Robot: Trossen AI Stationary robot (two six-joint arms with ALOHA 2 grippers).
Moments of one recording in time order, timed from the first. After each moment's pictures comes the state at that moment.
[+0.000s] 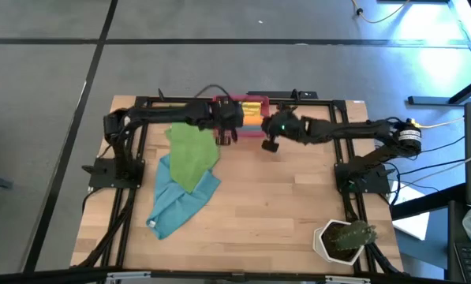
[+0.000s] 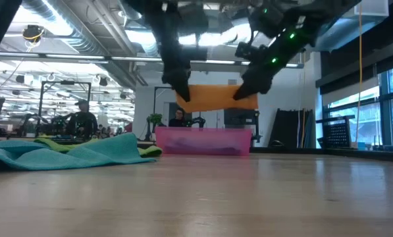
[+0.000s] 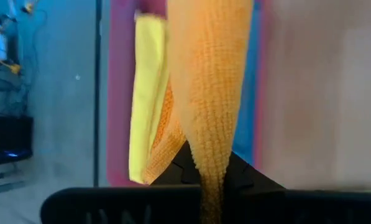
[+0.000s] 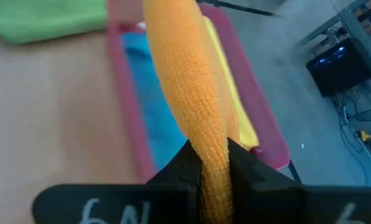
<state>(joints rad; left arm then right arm) 0.32 1.82 1.50 -0.74 -0.38 0.44 -0.31 1.46 0.87 -0.08 0.37 -0.33</state>
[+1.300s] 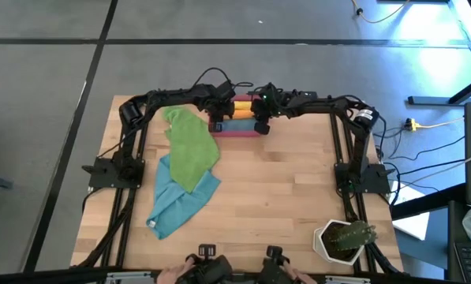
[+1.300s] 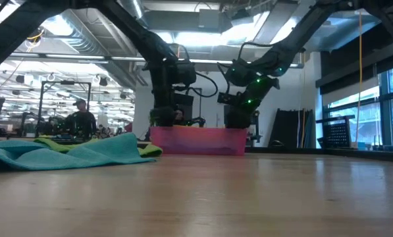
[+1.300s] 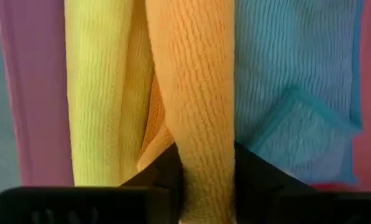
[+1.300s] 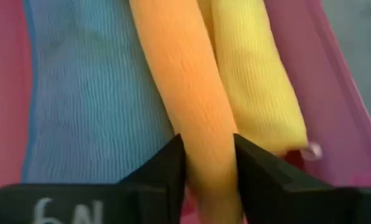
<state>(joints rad) 0.61 2.04 1.52 -0.73 -0.10 0.62 -0.63 1.92 1.17 -0.12 -0.04 -0.46</state>
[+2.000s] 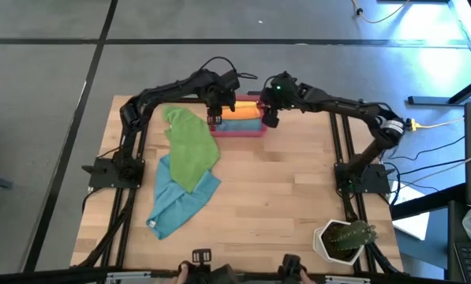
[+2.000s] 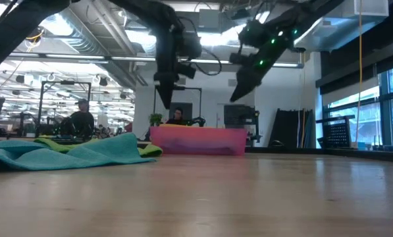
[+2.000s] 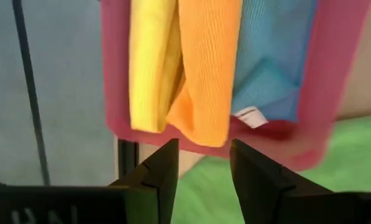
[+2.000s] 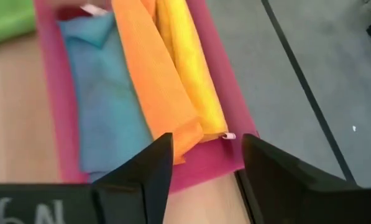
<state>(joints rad) 0.56 2.03 1.87 -1.20 -0.20 0.47 -0.61 1.63 1.20 -0.35 0.01 -0.41</state>
